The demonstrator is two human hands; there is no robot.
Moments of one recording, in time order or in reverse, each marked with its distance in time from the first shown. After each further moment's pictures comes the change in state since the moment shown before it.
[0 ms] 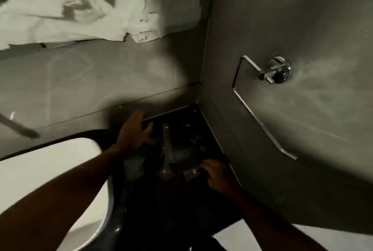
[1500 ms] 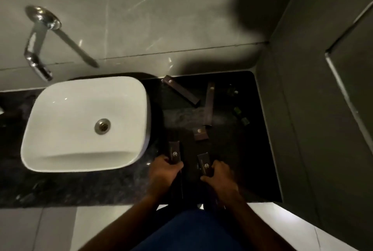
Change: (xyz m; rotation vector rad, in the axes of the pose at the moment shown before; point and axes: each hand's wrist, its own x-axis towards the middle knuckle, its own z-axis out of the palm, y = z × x) left_hand -0.253 0.001 0.075 -0.361 -0.112 -1.063; right_hand -0.034 -0.075 0.090 0.124 -0.346 0.328
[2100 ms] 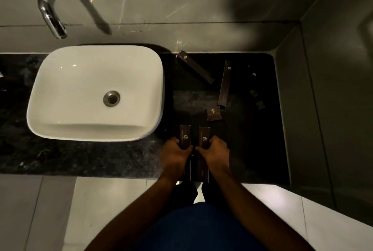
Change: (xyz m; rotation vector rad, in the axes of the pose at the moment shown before) left_hand -0.006 -0.028 0.014 -0.048 0.036 0.041; right_hand 0.003 -0.047 0.038 0.095 0.203 -0.006
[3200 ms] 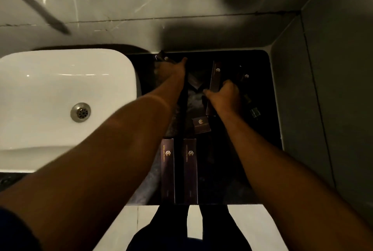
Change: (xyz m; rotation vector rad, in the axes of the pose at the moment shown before) left_hand 0.221 0.229 0.021 -0.321 0.220 -0.167; right_hand 0.182 -0.063 -0.098 0.180 0.268 0.097
